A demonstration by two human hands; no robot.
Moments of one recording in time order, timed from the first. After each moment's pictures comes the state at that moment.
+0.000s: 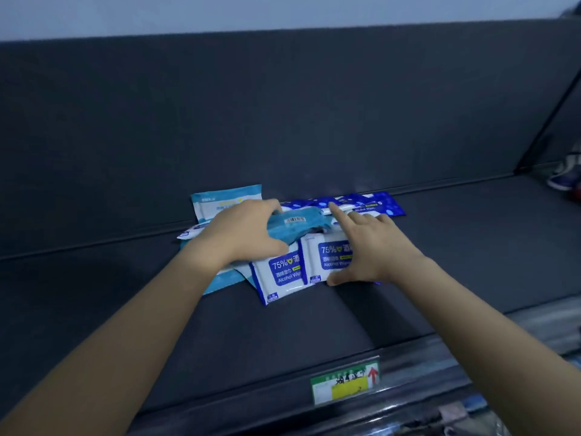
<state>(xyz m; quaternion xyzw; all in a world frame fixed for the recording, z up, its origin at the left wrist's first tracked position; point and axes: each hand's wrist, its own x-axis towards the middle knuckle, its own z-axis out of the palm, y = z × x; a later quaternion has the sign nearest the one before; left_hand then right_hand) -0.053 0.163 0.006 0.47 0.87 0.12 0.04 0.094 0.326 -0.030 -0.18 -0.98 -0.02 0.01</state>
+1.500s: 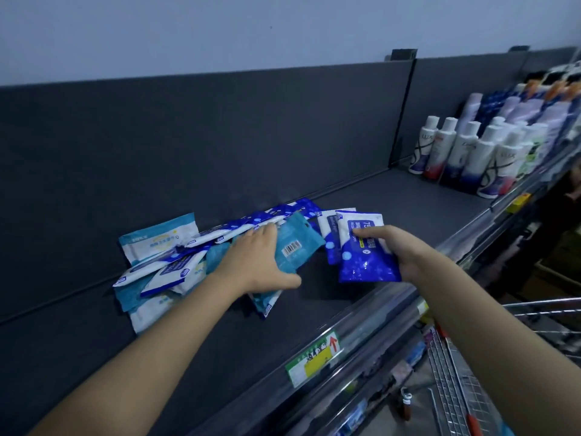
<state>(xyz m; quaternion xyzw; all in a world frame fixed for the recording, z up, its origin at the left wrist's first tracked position) 0.006 0.199 -0.017 0.62 0.78 0.12 0.03 0.210 0.329 -0.014 -0.48 -0.47 0.71 0.21</state>
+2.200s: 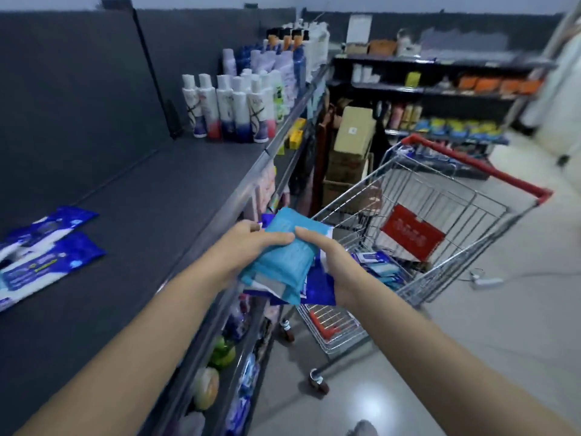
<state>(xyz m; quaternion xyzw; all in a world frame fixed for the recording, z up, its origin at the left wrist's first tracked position) 0.259 0.265 -0.039 0.55 0.54 0.27 0.58 0.406 0.222 -0.066 -0.44 -0.23 0.74 0.46</state>
